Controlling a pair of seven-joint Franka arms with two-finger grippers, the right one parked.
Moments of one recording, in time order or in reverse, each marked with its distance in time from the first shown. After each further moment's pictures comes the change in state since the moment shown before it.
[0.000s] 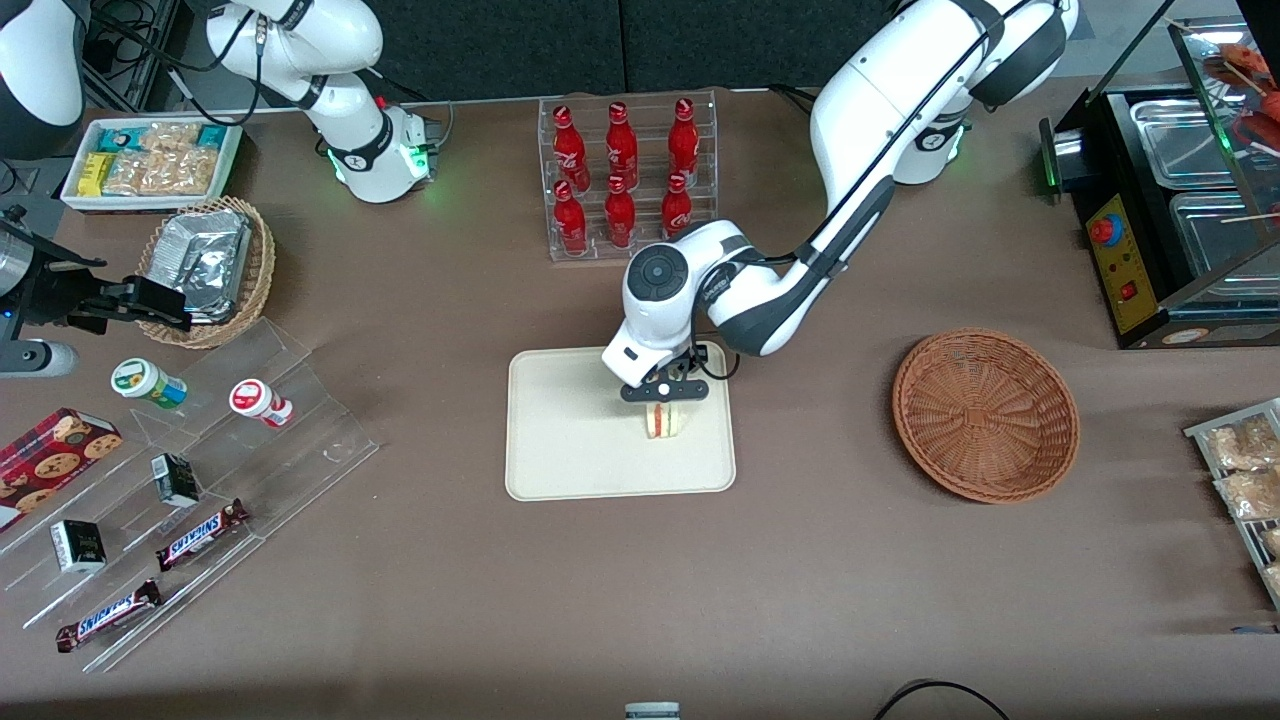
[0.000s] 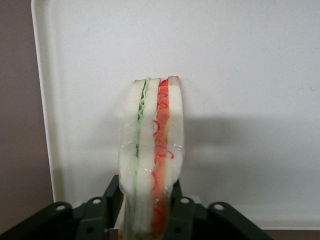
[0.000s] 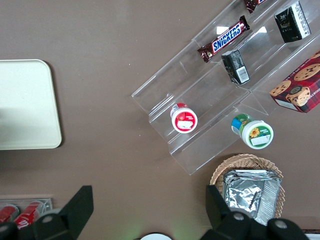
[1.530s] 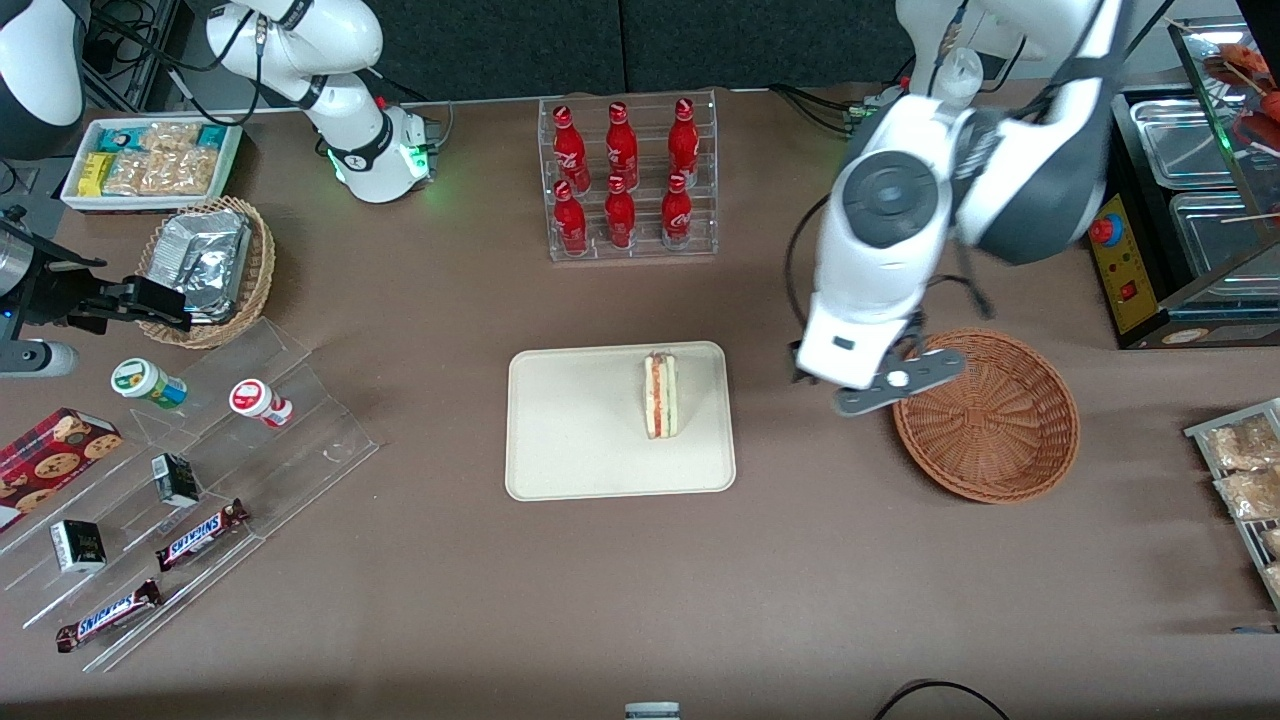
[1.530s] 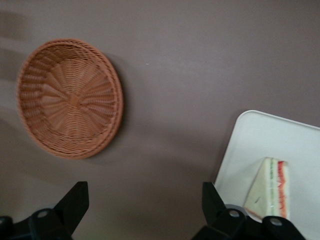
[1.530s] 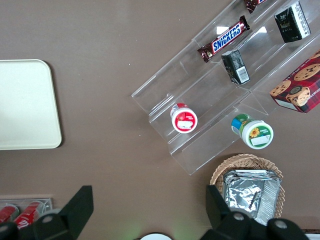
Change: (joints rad) arm 0.006 -0.437 0.386 0.146 -0.189 -0.600 0.246
